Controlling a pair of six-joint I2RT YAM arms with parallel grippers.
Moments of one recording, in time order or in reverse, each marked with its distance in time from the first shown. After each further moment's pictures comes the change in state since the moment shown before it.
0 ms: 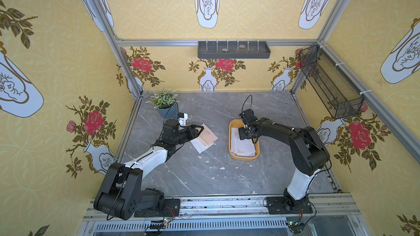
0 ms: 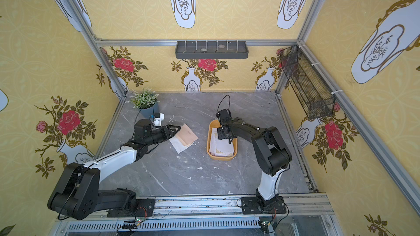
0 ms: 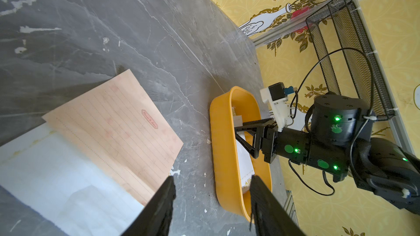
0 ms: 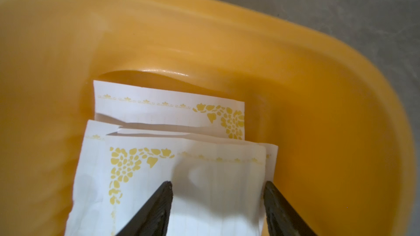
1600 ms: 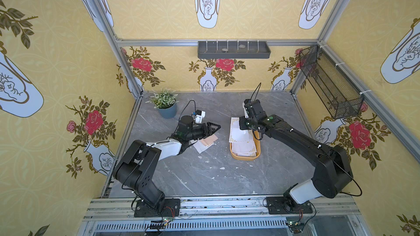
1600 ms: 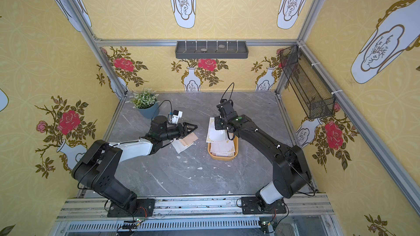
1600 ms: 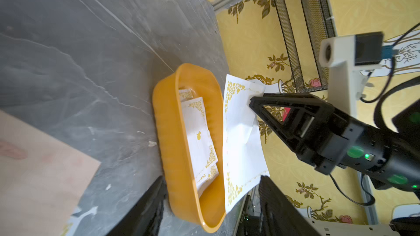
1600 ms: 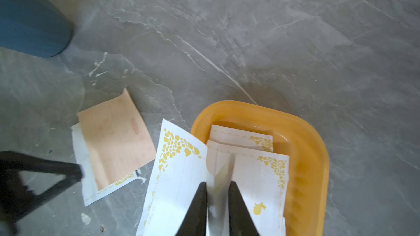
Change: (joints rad) left arm -0.175 0.317 0.148 0.304 0.152 -0.161; right arm 0.082 -0.298 0.058 0.000 -0.050 0.056
